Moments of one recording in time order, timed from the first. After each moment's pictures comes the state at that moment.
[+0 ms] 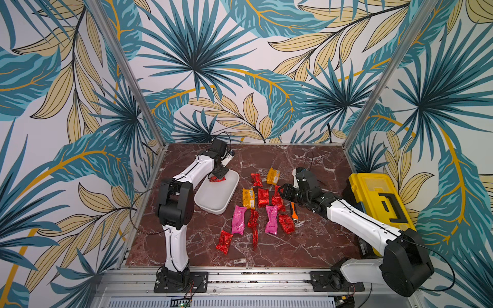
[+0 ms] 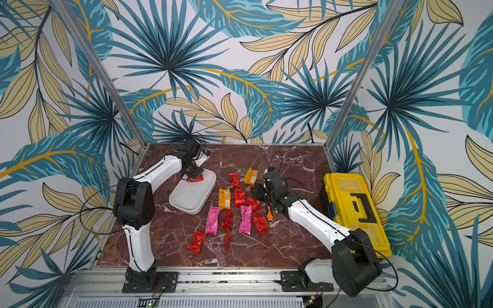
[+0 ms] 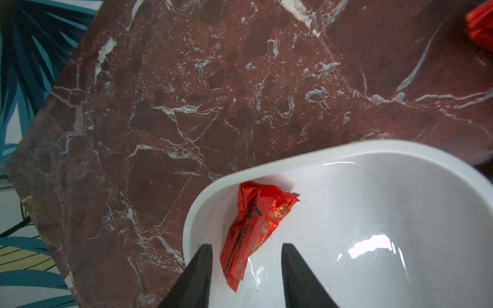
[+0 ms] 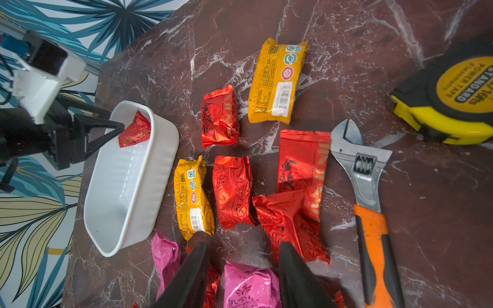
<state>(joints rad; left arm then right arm) -0.26 2.05 1.68 -0.75 -0.13 0.45 0.47 1.34 0.87 -0.26 -0.04 0.70</state>
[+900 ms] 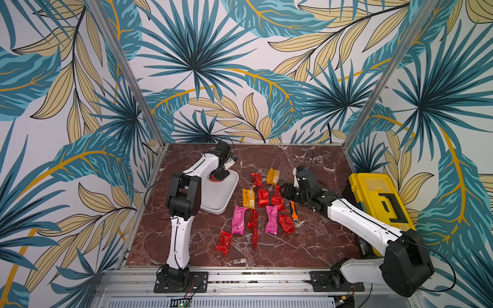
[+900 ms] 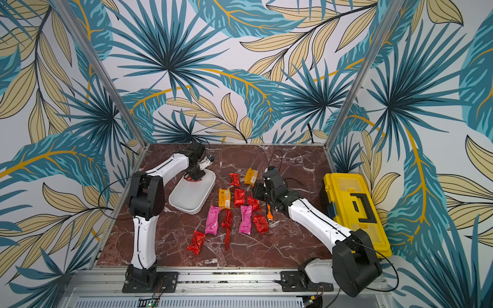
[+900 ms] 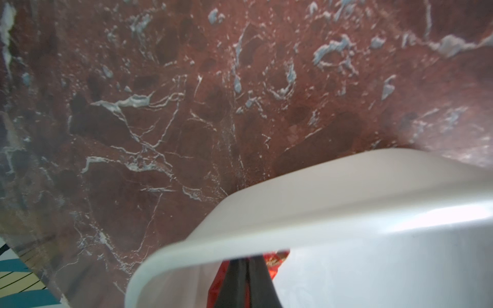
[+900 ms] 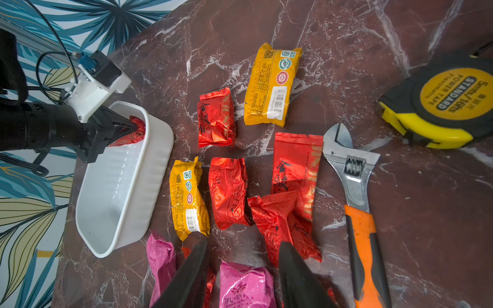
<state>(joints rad) -0.27 2.20 1.82 -0.88 -0.17 0.51 0.47 1.33 0.89 -0.30 -0.02 0.68</state>
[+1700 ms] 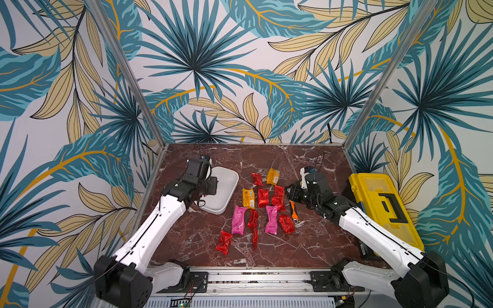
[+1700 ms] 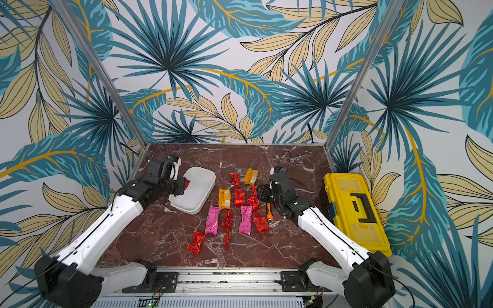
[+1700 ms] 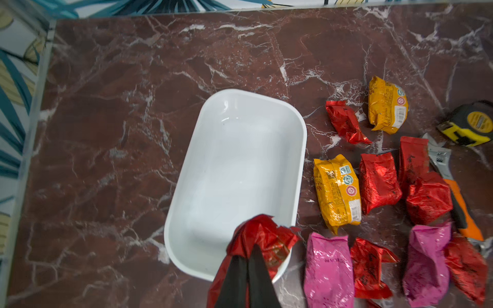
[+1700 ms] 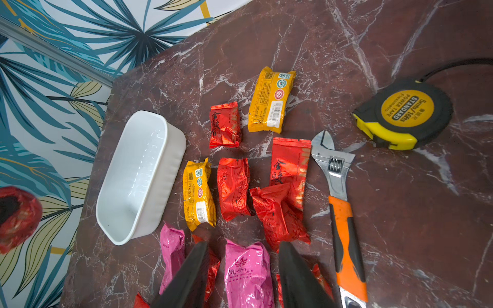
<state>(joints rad) -0.34 1.14 1.07 -0.76 -0.09 -0.30 0.47 1.16 0.86 -0.38 0.02 0.66</state>
